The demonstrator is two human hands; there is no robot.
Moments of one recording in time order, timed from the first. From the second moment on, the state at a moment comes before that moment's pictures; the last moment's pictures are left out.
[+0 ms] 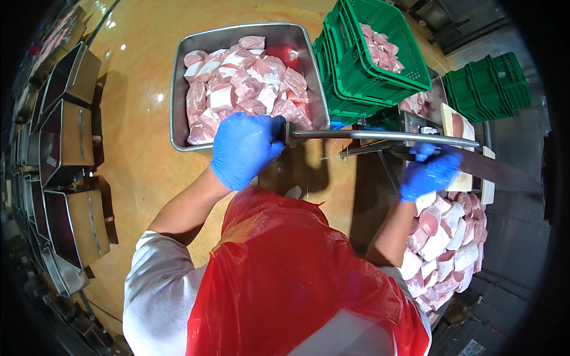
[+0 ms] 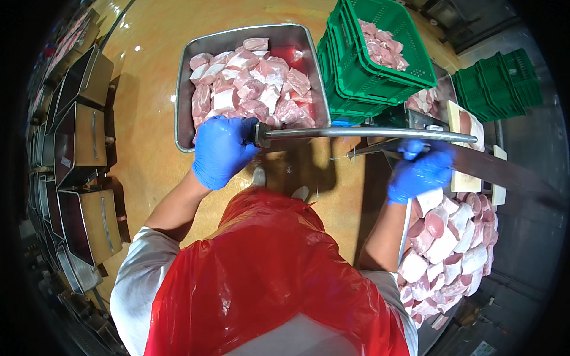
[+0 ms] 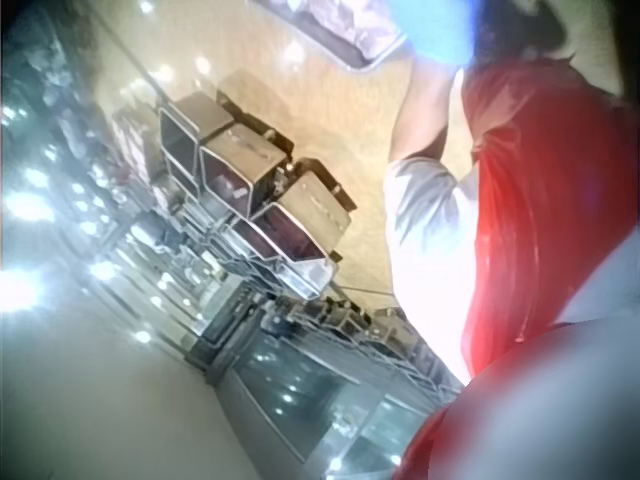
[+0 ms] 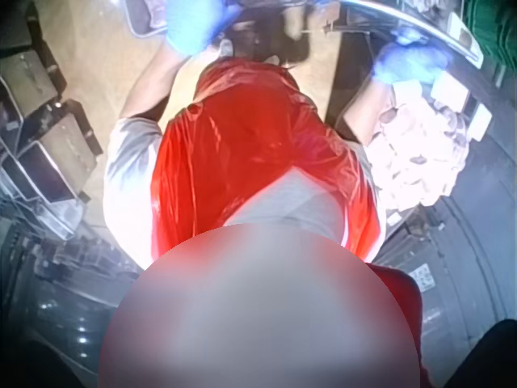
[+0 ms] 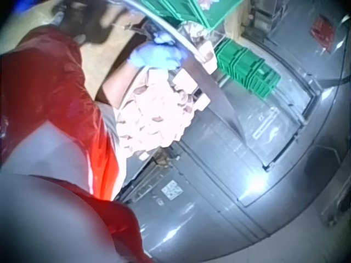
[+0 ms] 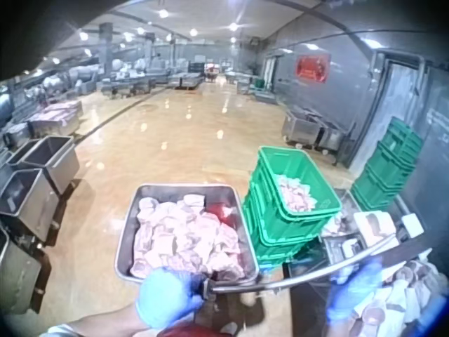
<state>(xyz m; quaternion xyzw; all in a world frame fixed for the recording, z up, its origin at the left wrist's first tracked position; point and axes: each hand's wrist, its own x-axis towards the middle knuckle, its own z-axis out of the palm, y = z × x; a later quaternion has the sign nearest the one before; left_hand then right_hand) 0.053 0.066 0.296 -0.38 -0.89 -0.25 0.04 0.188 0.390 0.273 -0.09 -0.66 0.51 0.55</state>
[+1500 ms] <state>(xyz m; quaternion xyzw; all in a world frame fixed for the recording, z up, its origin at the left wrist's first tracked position) 0.040 0.046 0.223 -0.35 -0.90 -0.27 0.02 0.213 0.313 0.119 -0.25 -0.81 0.42 0.32</state>
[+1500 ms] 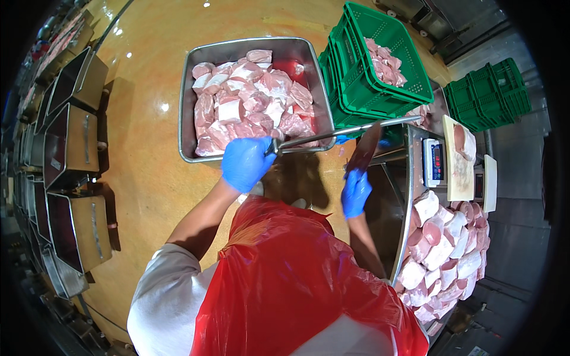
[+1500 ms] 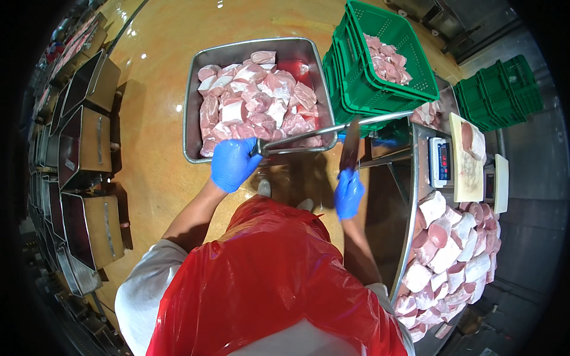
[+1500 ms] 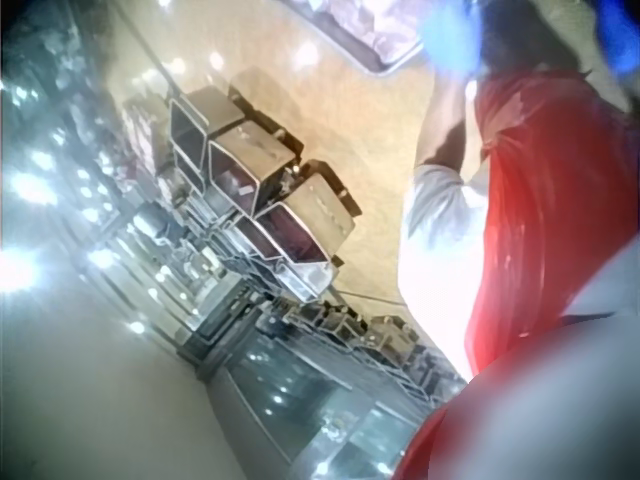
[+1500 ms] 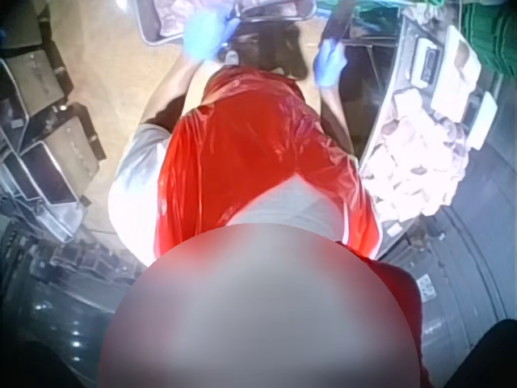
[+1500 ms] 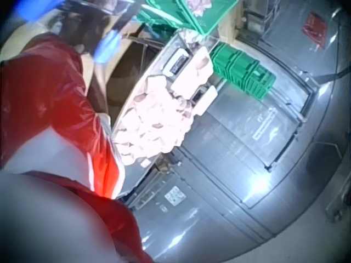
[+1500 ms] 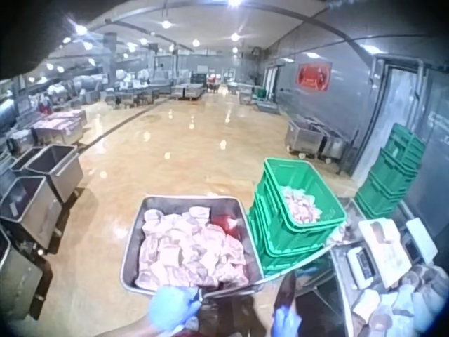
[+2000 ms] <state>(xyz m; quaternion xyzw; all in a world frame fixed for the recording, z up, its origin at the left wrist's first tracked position) 0.033 0.048 0.264 -0.34 -0.88 -0.34 0.05 0.300 0.363 0.056 0.01 -0.99 0.14 0.08</state>
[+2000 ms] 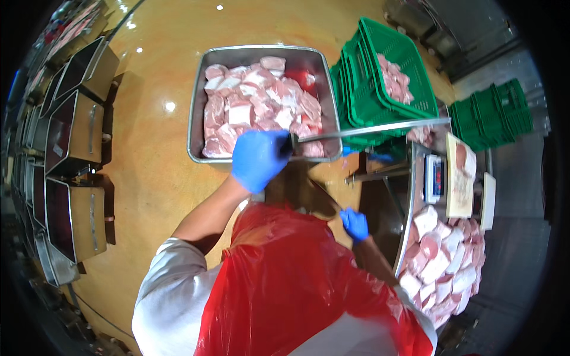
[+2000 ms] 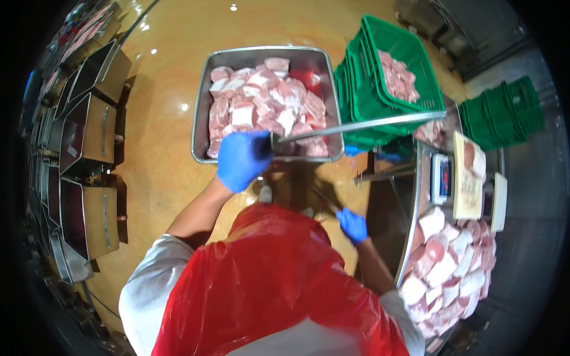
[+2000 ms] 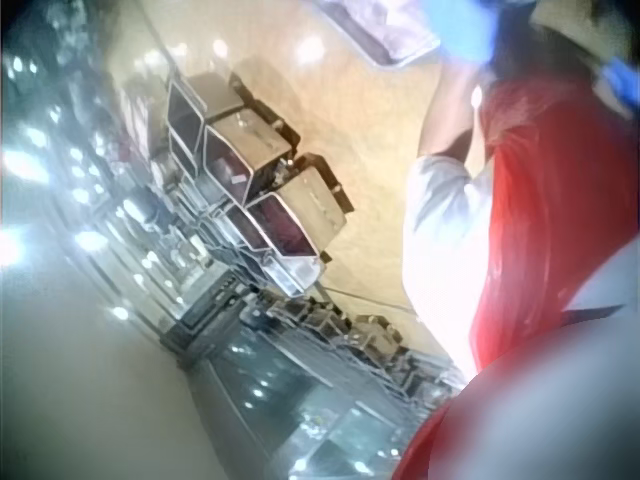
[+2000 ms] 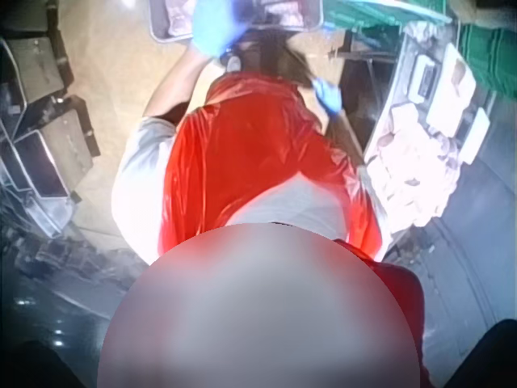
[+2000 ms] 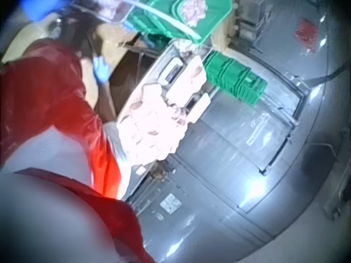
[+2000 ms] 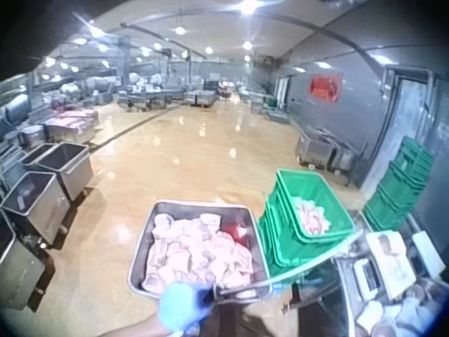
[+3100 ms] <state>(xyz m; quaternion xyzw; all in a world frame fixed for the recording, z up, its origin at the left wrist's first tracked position) 0.086 0.118 0.215 -0.19 -0.65 -0.42 -0.61 0.324 0.405 0.117 -0.50 -0.74 0.27 0.36</state>
